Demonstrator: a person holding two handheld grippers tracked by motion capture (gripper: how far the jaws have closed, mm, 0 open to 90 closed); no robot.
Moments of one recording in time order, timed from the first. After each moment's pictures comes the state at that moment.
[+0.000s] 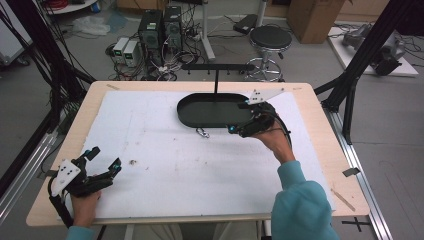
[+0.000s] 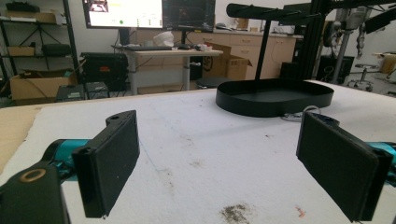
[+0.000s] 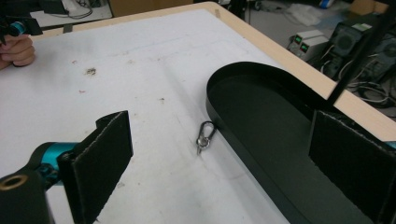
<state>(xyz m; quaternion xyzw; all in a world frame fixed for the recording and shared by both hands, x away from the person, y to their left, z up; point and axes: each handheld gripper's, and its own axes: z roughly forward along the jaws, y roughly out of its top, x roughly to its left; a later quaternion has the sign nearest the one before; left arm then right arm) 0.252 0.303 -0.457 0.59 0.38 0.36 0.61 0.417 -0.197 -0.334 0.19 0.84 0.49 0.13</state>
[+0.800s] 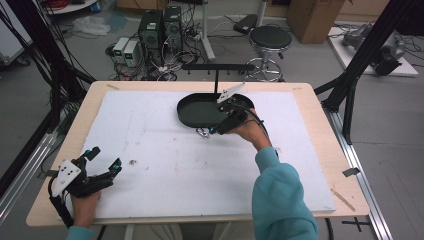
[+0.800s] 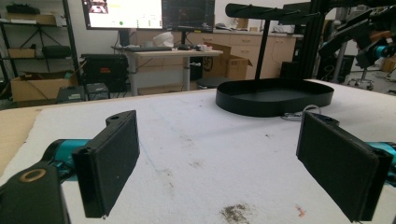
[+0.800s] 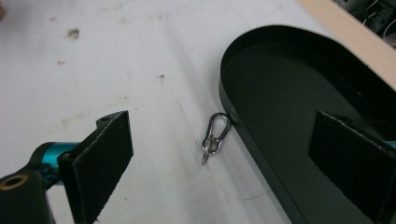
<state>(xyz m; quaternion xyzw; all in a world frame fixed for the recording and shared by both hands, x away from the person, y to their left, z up) 0.251 0.303 -0.458 0.59 0.38 0.36 0.61 0.457 -0.133 -0.360 0.18 0.90 0.39 0.08</state>
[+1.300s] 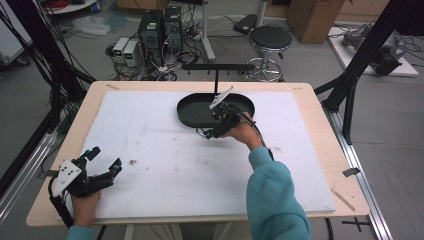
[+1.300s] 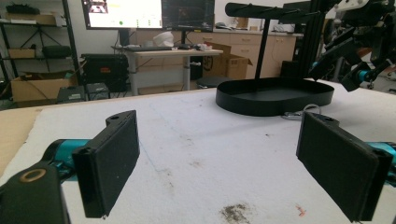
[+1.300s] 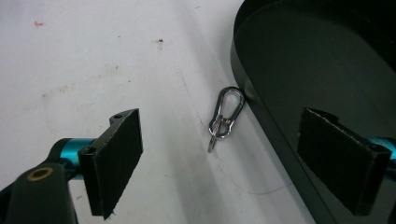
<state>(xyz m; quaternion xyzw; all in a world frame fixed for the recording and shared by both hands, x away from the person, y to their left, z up) 0.251 0.302 -0.457 0.59 0.38 0.36 0.61 0.466 -0.116 -0.384 0.18 0.92 0.33 0.05</state>
